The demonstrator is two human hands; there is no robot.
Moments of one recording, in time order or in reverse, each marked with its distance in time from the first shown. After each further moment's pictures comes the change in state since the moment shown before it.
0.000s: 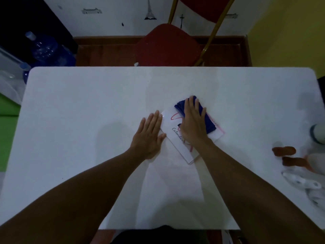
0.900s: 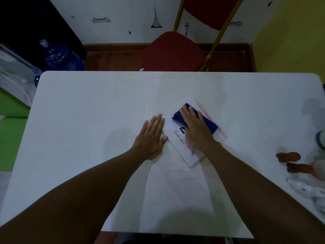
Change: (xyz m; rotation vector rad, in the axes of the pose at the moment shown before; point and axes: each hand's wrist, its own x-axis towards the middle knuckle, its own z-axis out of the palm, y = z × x) left_hand 0.003 0.000 -0.004 0.036 -0.080 -0.008; right_hand -0.008 0.024 0.000 0.131 -0.071 -0.279
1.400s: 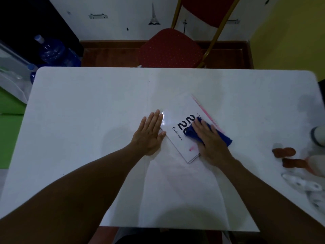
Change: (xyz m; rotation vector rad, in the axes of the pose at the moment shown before) left_hand -0.001 0.006 -0.006 -0.003 0.023 -0.019; right_hand -0.079 0.041 -0.005 -0.020 -0.014 -0.024
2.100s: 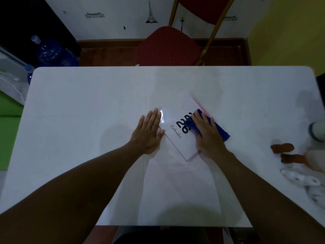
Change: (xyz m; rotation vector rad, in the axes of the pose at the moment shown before) left_hand -0.002 0.000 0.001 -0.004 0.025 0.015; right_hand 0.018 -0.009 0.000 0.069 0.084 0.124
